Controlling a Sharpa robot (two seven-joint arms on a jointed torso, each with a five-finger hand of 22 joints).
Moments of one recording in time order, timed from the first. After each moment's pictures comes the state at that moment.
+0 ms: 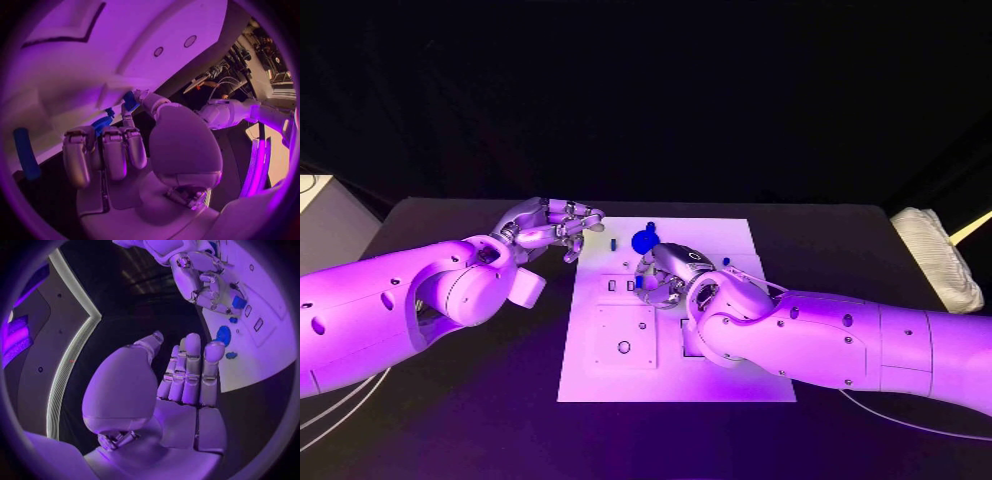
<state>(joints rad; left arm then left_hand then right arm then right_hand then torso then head) 1.24 -0.91 -0.05 1.52 -0.20 -0.18 0.27 1.38 -0.18 0.38 0.19 0.05 0.86 0.18 0.24 0.26 1.15 0.11 0.13 0.11 1.13 0.04 0.91 0.68 0.16 1.08 0.14 1.20 0.84 1.18 -0.52 -0.18 1.48 -1.41 -0.57 -0.43 1.25 -0.19 0.50 0.05 0.26 0.97 0.14 0.24 0.36 1.47 0.06 1.54 1.31 1.47 -0.02 1.57 1.31 0.01 1.47 0.08 1.57 1.31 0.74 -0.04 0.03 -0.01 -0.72</state>
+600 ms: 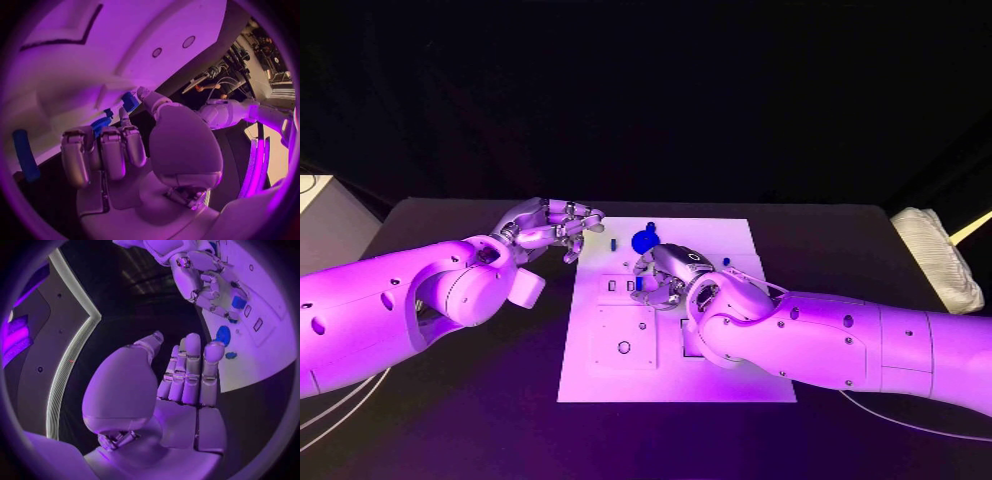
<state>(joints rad) 1.24 -0.91 -0.05 1.52 -0.20 -0.17 0.27 1.38 -0.18 0.38 0.19 0.05 0.86 0.18 0.24 0.26 1.15 0.11 0.13 0.11 1.13 0.04 0.91 0.68 0.16 1.09 0.14 1.20 0.85 1.18 -0.52 -0.18 1.48 -1.41 -0.57 -0.41 1.24 -0.22 0.40 0.08 0.13 0.85 0.18 0.17 0.33 1.47 0.09 1.48 1.31 1.47 0.01 1.57 1.31 0.01 1.47 0.11 1.57 1.31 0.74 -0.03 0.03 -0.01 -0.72</state>
